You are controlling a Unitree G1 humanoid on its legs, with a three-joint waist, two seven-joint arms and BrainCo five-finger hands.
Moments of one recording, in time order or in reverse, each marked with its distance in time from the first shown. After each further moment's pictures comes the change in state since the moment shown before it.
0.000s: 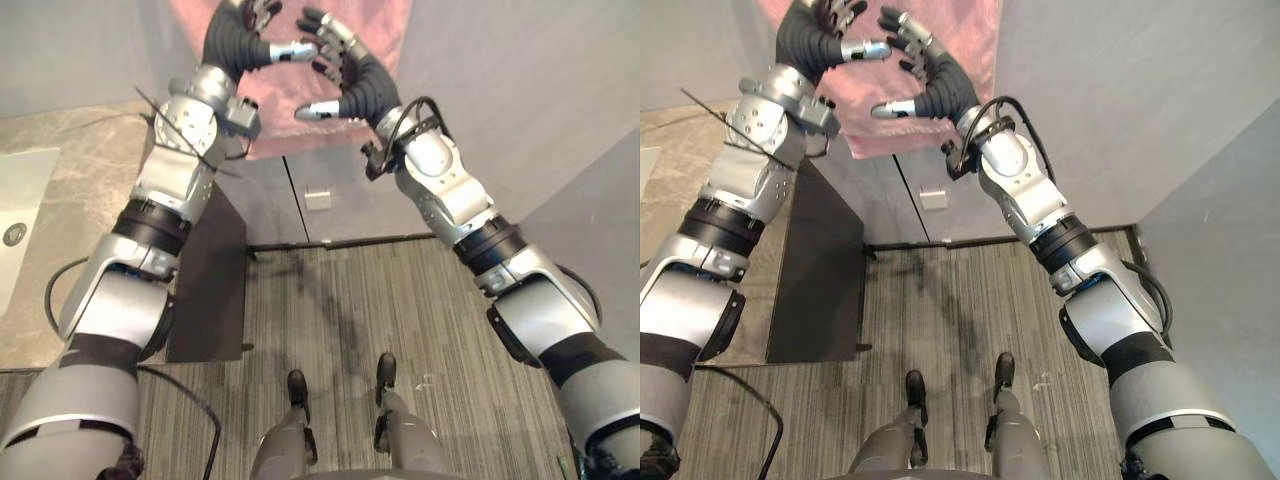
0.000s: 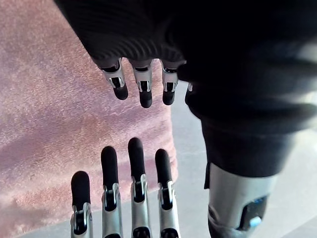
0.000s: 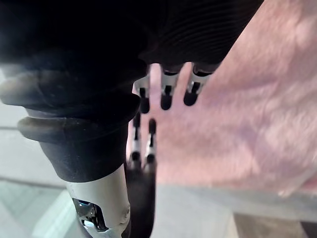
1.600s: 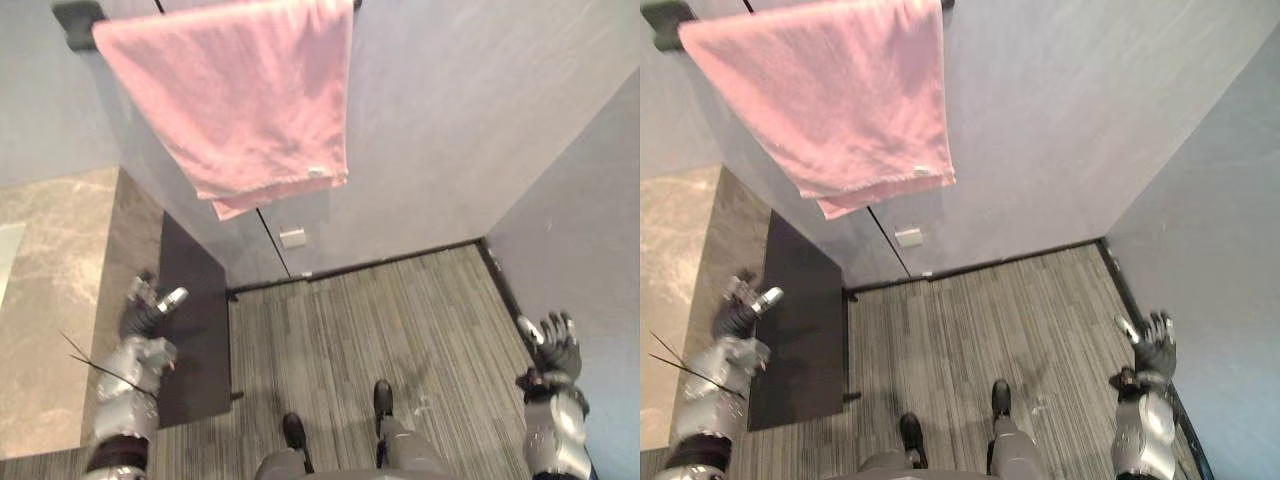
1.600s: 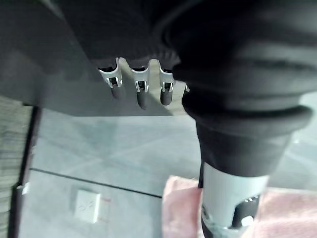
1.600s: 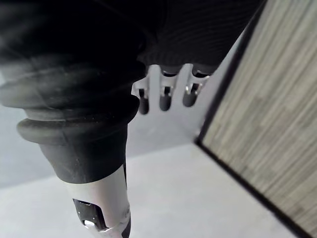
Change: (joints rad) left arm 1.244 -0.259 0.662 -0.134 0.059 0.076 -0.026; right arm 1.371 0.218 -0.963 -0.194 -0.024 -0.005 -0.069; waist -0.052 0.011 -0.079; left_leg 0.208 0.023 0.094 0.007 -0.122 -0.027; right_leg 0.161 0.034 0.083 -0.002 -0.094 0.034
